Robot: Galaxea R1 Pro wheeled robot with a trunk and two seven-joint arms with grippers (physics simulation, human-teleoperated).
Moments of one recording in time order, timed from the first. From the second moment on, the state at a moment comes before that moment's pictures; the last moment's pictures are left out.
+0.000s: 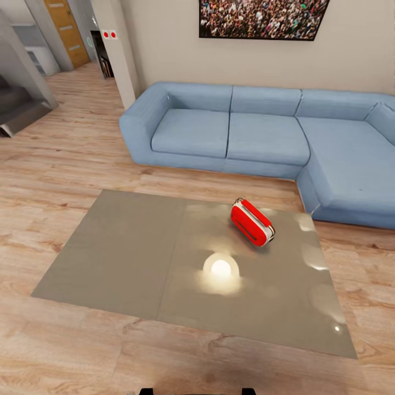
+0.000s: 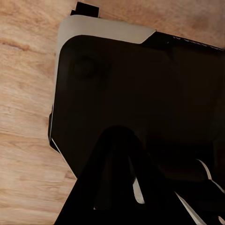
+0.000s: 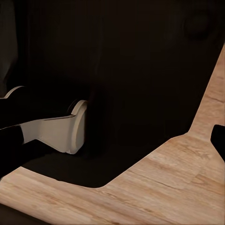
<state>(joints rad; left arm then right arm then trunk) -0.43 0.08 -1.26 -0.12 1.50 0.11 -0.05 -0.30 0.02 0.42 0.03 -0.27 -0.12 0.21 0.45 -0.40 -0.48</state>
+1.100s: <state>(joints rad) -0.43 0.08 -1.26 -0.12 1.50 0.11 -0.05 -0.30 0.02 0.42 0.03 -0.27 -0.12 0.21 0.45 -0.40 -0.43</state>
